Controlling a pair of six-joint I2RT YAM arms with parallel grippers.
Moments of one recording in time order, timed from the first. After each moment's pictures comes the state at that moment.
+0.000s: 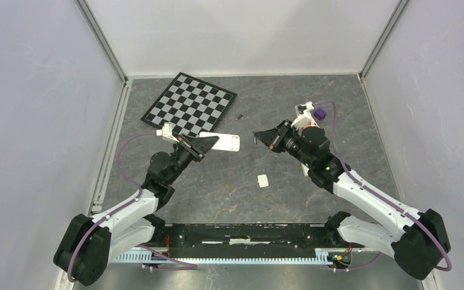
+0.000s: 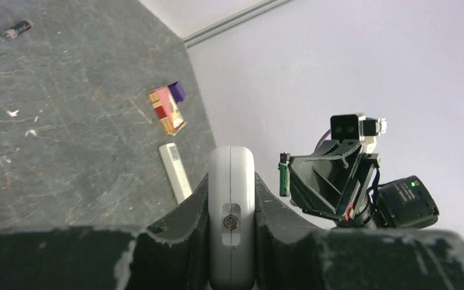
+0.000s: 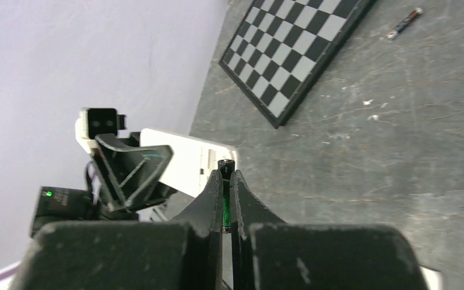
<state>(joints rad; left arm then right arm) -0.49 0.97 0.28 0.78 0.15 -1.15 0.61 1.03 0.65 0.23 -0.10 0.88</state>
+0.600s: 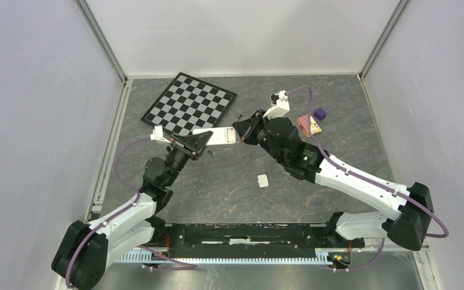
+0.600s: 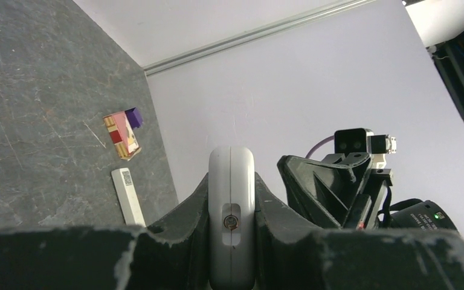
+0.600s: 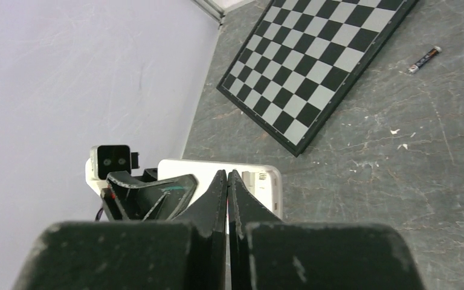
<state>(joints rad) -0.49 0.91 0.24 0.90 0.05 -1.32 0.94 1.25 1.05 0.02 0.36 0.86</state>
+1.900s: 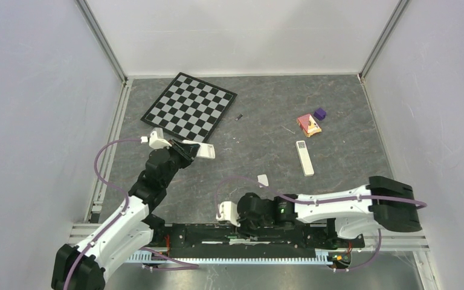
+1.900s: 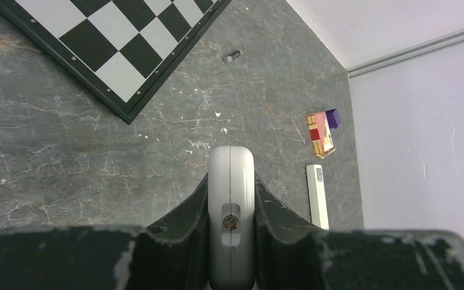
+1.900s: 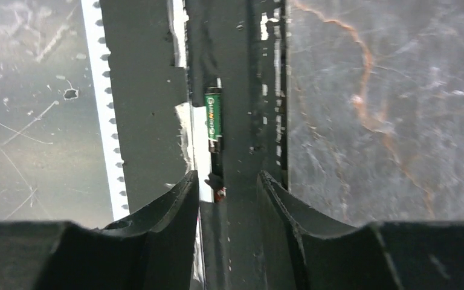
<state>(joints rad) -0.44 0.75 0.35 0.13 -0.15 -0.93 1.42 1.33 0.68 -0.21 -0.12 0.01</state>
